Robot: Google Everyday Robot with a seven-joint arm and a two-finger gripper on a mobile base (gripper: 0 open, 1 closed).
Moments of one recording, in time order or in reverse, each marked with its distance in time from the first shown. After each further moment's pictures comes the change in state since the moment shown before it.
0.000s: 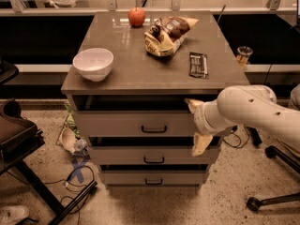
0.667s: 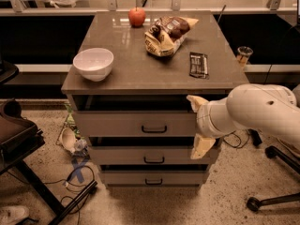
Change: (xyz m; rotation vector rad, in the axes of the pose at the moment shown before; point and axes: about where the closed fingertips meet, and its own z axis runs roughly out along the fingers) arm -0.030 0.012 -0.055 0.040 -0.029 0.068
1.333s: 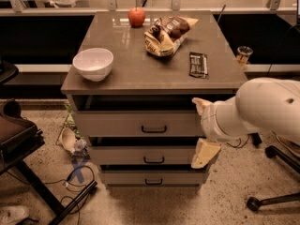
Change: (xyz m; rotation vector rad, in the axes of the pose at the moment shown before) arm -0.018 0.023 -0.046 -0.050 0.016 0.130
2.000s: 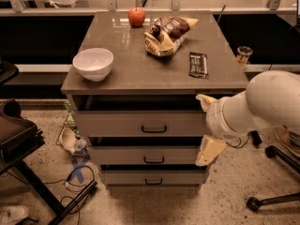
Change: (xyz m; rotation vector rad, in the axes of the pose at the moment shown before) arm 0.002 -0.005 -0.015 -0.001 -0.019 0.003
